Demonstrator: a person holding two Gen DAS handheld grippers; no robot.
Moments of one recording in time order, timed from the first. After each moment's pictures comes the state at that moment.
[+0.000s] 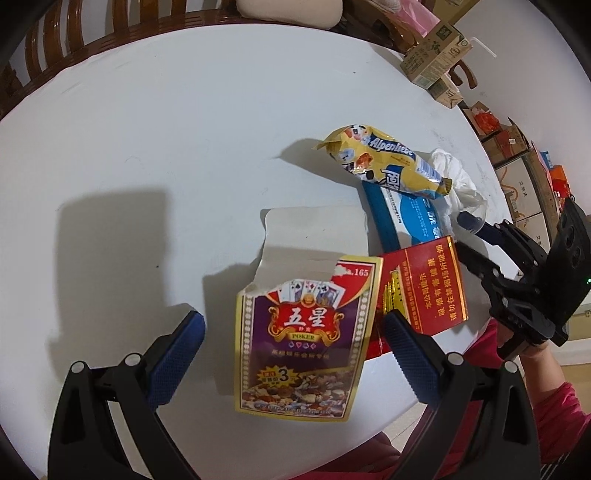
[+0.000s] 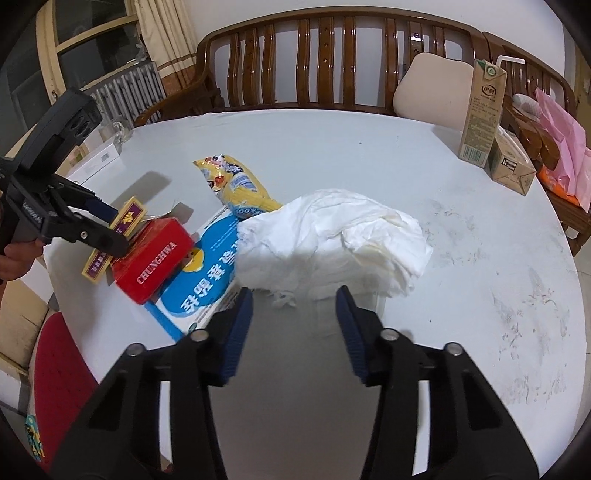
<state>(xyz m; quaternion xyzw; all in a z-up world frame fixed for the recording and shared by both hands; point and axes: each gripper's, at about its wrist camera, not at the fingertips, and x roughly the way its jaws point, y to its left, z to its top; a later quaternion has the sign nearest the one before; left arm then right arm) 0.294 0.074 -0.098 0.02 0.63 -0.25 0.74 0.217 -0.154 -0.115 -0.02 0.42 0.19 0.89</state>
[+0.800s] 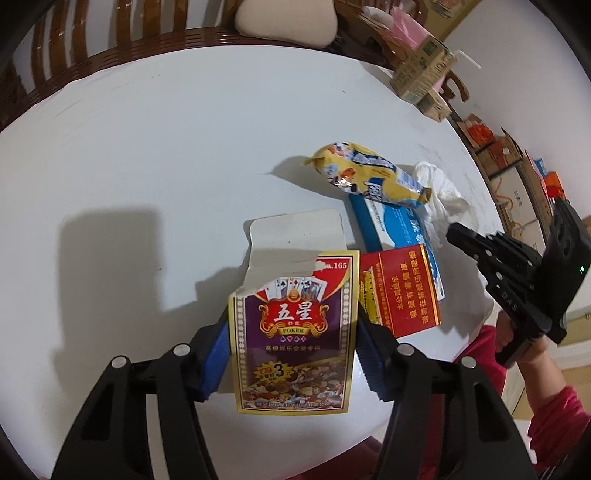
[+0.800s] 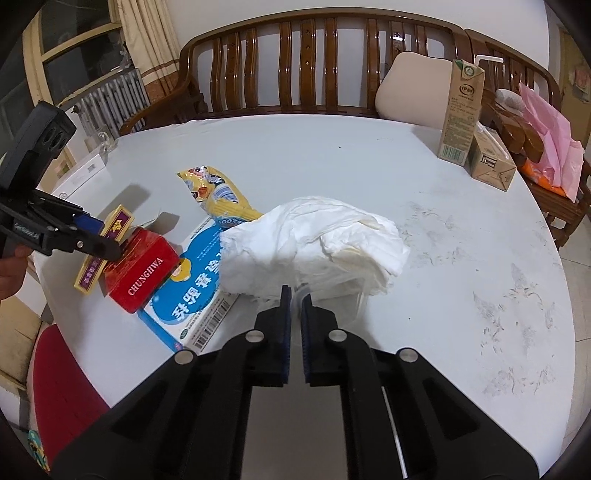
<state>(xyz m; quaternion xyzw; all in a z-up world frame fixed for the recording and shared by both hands) 0.287 0.075 -0.086 0.00 0.60 -0.25 0.76 0.215 -0.159 -0.109 -0.01 0.42 0.16 0.89</state>
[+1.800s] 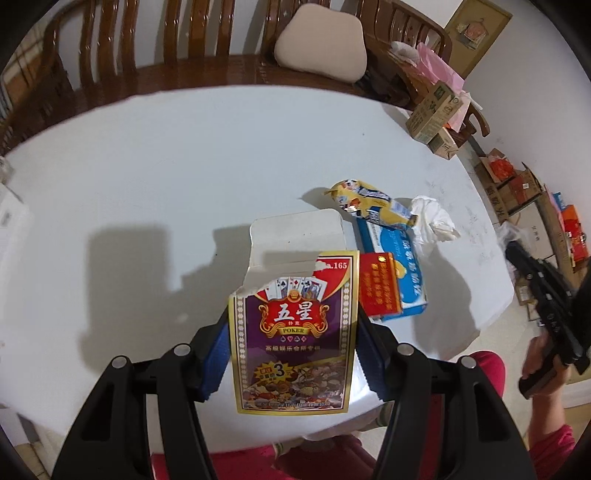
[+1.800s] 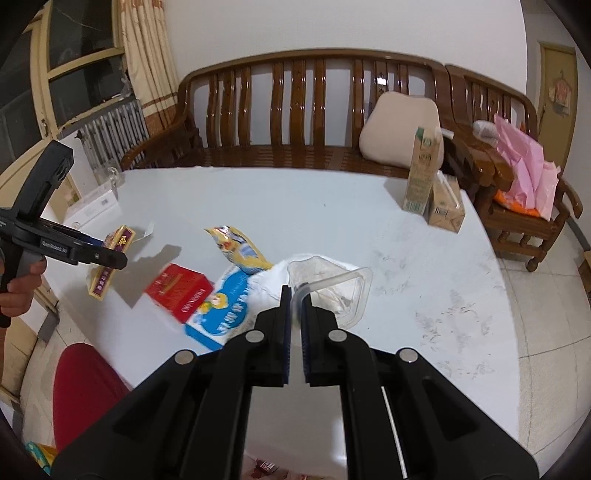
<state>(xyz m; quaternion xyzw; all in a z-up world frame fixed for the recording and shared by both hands) 0.243 0.101 -0.025 -0.01 0.56 -0.18 0.81 0.166 -0.171 -0.029 -0.01 0.35 0.13 0.93</state>
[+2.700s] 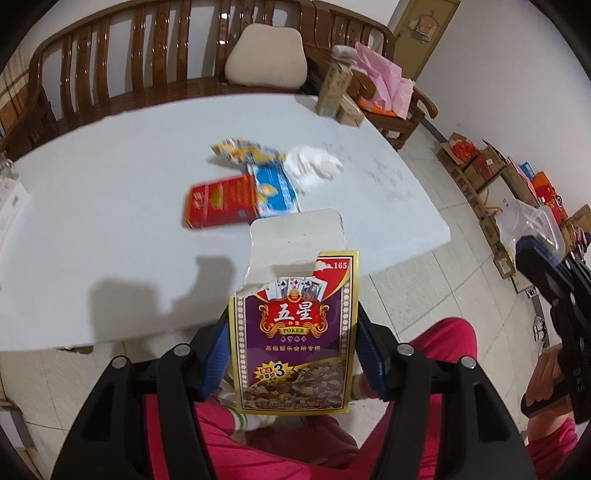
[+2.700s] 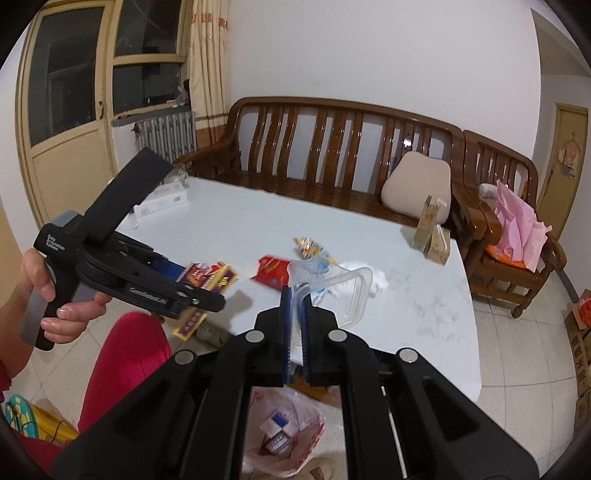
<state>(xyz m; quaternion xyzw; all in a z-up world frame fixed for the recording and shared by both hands) 0.082 0.035 0.010 0.01 0.52 -0.24 0.82 -0.015 -0.123 0.047 -0.07 0.28 0.17 0.94</state>
